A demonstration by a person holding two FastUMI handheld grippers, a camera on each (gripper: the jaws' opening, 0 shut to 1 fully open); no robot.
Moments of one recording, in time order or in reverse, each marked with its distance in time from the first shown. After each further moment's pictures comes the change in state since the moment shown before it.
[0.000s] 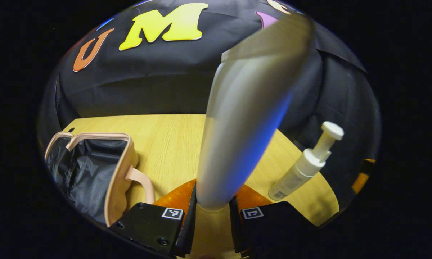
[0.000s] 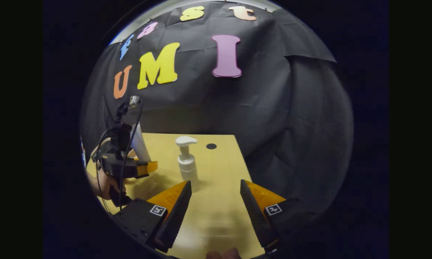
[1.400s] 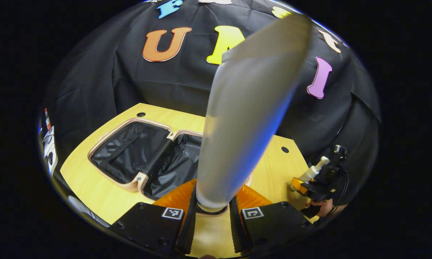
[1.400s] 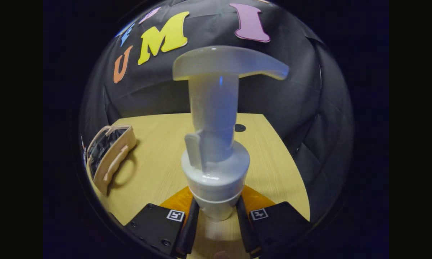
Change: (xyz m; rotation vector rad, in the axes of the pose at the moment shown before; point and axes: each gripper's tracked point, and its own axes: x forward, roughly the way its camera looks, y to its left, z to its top) left arm -0.216 0.171 0.021 -0.235 0.015 0.208; right arm 0.123 0.044 -0.038 -0.014 0.143 0.056
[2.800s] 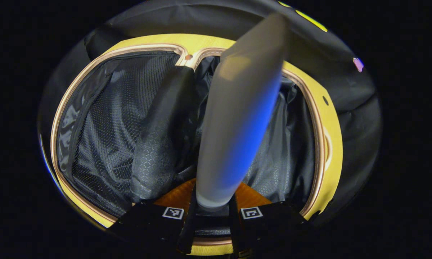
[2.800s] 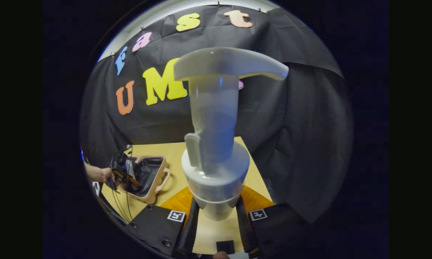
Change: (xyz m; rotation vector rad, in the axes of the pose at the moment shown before) left arm 0.135 0.123 -0.110 -0.010 0.720 0.007; right arm -0.282 0.042 0.070 0.110 -0.105 -0.067
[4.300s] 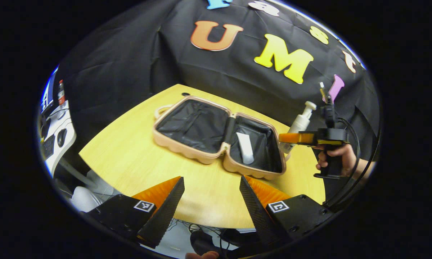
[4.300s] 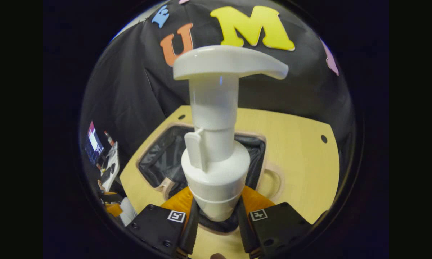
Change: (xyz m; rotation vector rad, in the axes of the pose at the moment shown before) left arm -0.217 0.106 -0.154 -0.171 -0.622 -0.008; right arm 0.193 0.348 -0.113 -0.231 0.422 0.424
